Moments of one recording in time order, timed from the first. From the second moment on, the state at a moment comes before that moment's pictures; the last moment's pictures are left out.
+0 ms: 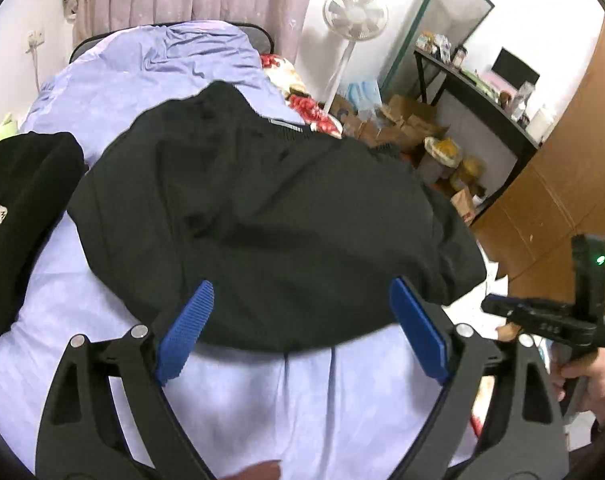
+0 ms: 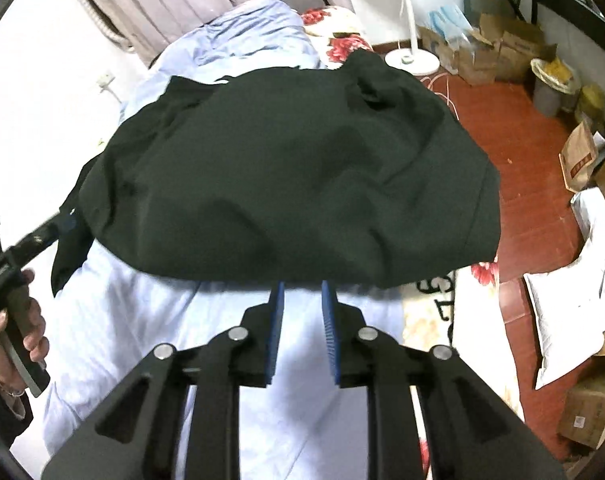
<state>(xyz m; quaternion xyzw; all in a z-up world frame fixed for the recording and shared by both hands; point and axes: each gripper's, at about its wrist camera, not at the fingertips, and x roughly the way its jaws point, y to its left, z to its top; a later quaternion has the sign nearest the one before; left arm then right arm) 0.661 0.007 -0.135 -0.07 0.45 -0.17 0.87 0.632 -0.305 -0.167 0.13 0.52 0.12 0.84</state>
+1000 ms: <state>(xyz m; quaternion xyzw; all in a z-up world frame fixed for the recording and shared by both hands) 0.618 -0.031 -0.134 -0.03 0.45 -0.17 0.87 0.609 -0.298 -0.155 0.12 0.47 0.13 0.86</state>
